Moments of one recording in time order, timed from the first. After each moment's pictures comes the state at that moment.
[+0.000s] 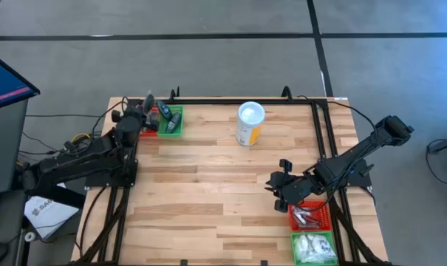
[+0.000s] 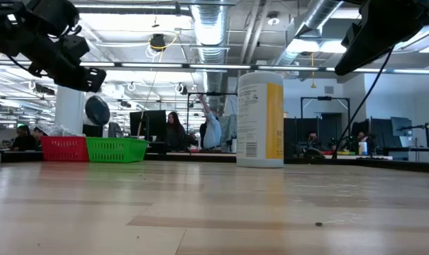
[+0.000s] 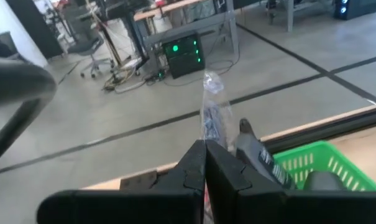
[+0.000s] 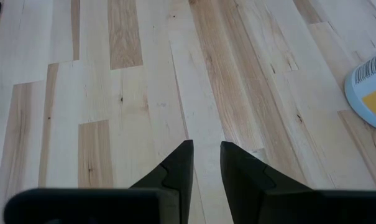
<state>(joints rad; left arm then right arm) 0.55 0.52 0.28 -0.12 -0.94 -0.05 0.54 1.26 0.83 -0.51 0.48 0.57</state>
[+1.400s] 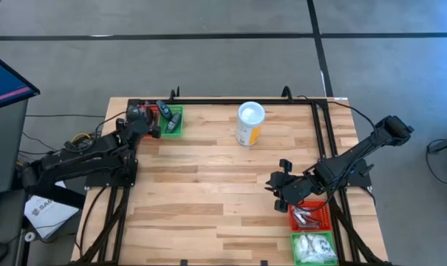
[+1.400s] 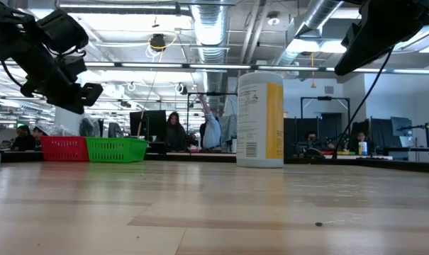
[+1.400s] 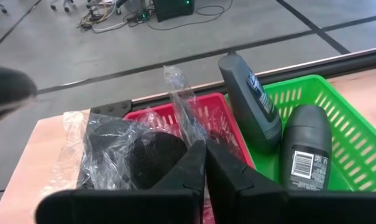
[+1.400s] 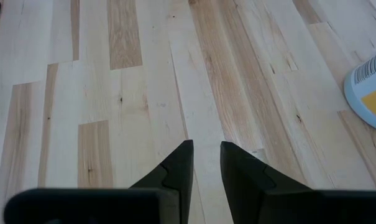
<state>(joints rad) 0.55 0.60 0.28 -0.38 -0.83 -0.40 0.54 1.26 0.83 -0.51 0.48 0.57</state>
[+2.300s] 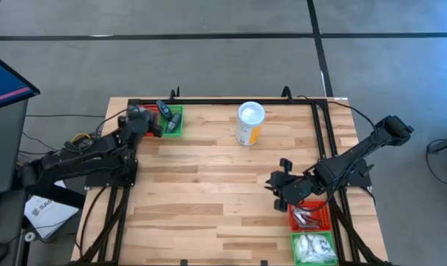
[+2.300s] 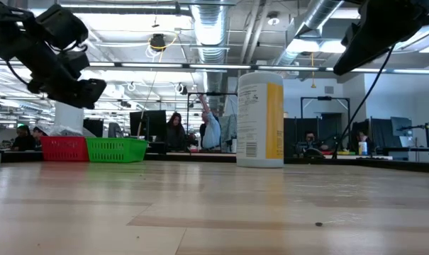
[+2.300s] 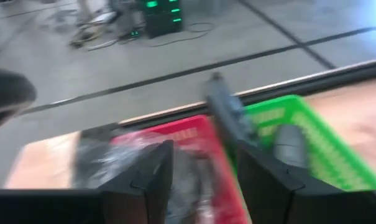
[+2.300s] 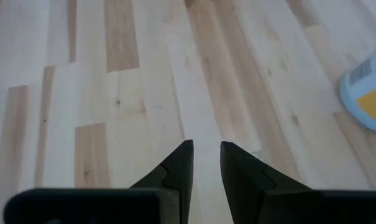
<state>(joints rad) 0.53 0.60 0.28 -0.29 -0.84 -0.32 0.54 1.26 0.83 -0.51 0.50 0.57</state>
